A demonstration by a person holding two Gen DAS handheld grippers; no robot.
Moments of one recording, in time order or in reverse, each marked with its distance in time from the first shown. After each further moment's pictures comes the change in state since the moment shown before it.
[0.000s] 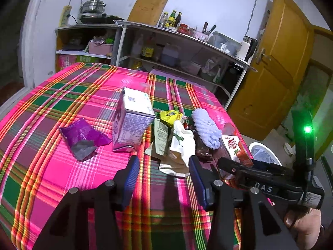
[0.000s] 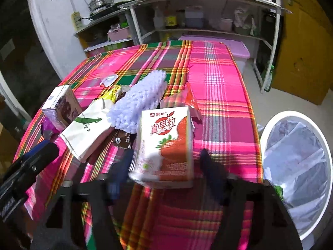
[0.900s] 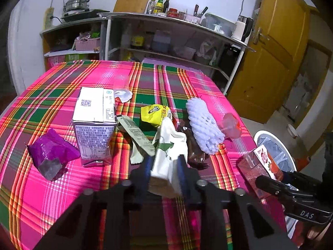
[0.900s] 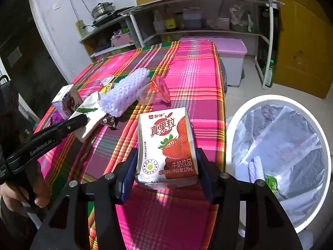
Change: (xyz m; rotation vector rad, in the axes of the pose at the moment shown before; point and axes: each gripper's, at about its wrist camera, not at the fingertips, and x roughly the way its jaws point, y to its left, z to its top) left arm 0.050 -0.028 0.015 0.094 0.096 0.016; right arm -0.028 -0.047 -0.025 0.042 -0.021 0.079
